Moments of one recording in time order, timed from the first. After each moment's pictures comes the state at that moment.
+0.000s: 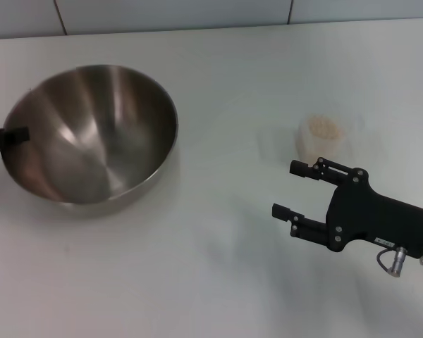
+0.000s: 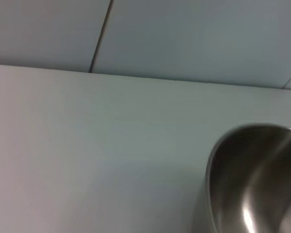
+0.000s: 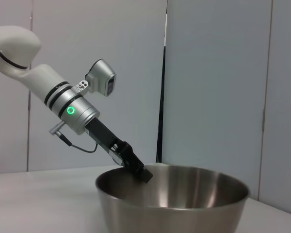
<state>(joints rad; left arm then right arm) -0.41 -2.06 0.77 1.01 2.23 1.24 -2.15 0.20 2.08 -1.21 -0.49 -1.29 -1.49 0.67</state>
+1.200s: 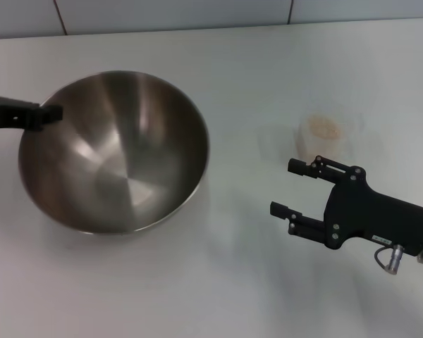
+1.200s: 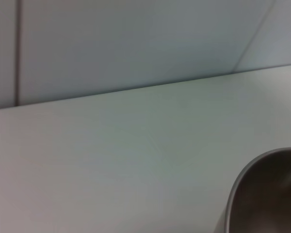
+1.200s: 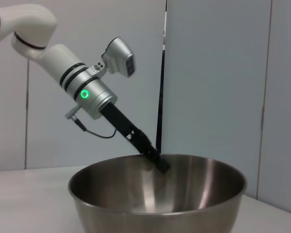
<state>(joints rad) -0.46 -2.06 0.90 1.11 2.26 1.28 -2.18 0.21 2.08 -1.21 -0.49 -1.29 -1.48 0.67</state>
